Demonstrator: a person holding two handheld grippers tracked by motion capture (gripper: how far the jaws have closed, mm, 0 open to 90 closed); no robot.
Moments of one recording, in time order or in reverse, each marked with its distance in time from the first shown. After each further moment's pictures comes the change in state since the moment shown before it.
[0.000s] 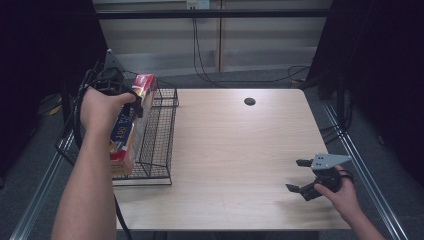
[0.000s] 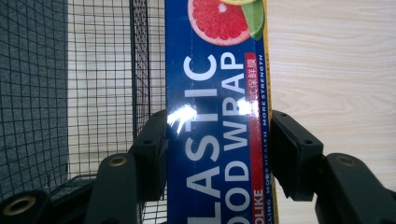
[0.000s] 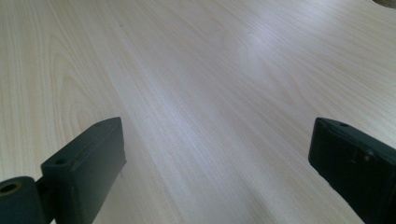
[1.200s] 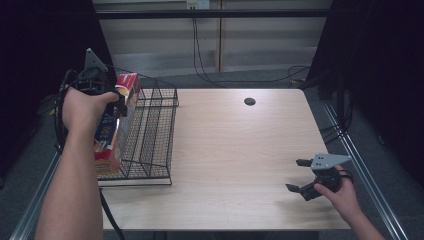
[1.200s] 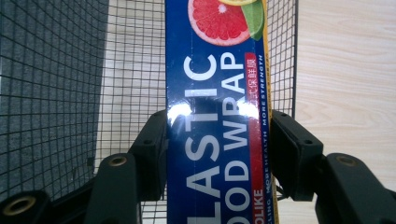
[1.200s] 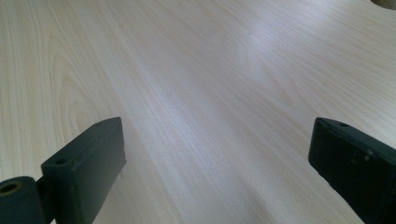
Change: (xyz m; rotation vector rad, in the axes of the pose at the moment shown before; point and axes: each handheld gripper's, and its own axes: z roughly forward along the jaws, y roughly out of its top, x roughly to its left) left arm 0.036 0.000 -0.009 -0.033 0.038 -0.054; right arm 0.000 0.000 0.000 -0.003 -0.003 -0.002
